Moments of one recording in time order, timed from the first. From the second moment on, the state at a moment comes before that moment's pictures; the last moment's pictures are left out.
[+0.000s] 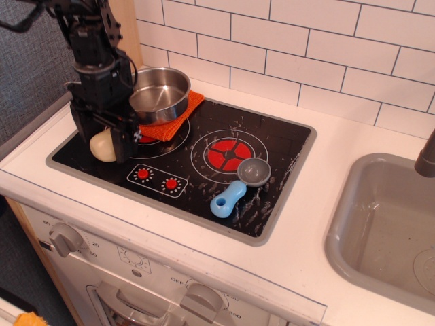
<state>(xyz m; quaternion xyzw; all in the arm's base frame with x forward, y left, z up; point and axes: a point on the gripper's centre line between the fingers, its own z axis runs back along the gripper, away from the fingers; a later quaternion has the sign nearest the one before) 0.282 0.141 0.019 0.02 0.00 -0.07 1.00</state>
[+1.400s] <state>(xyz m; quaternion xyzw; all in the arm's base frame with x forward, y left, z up) 0.344 0.156 0.073 -0.01 -0.06 0.03 1.00</state>
